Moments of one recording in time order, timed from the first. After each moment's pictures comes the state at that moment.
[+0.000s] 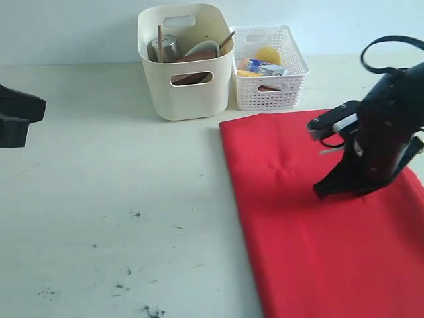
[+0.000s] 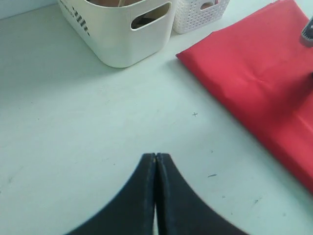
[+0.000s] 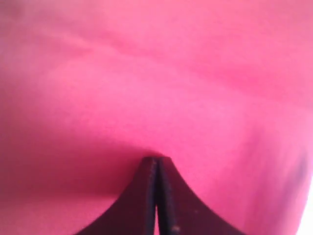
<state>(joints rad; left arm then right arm) -0.45 0.96 -0.72 -0.22 0.55 0.20 0.31 1.85 -0.85 -0.50 0.58 0.41</state>
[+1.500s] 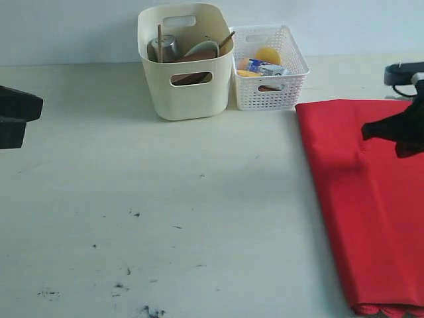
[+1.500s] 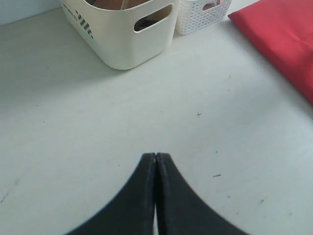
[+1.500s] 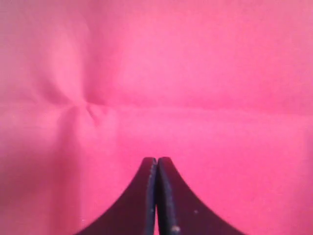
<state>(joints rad) -0.45 0.95 -0.72 -0.20 0.55 0.20 -0.01 1.75 -0.92 -0.17 0.49 0.19</state>
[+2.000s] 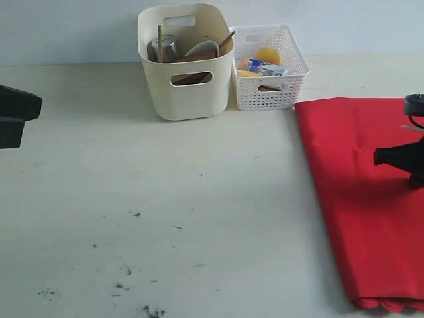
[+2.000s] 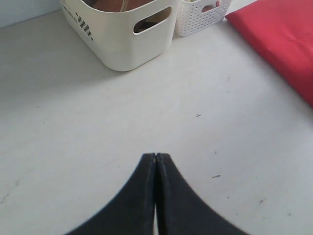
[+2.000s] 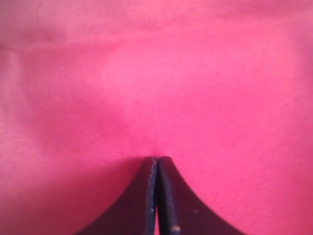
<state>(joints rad) -0.45 0.94 -0.72 -0.20 0.55 0.20 -0.06 1.83 -0.78 -0.33 0.35 0.47</state>
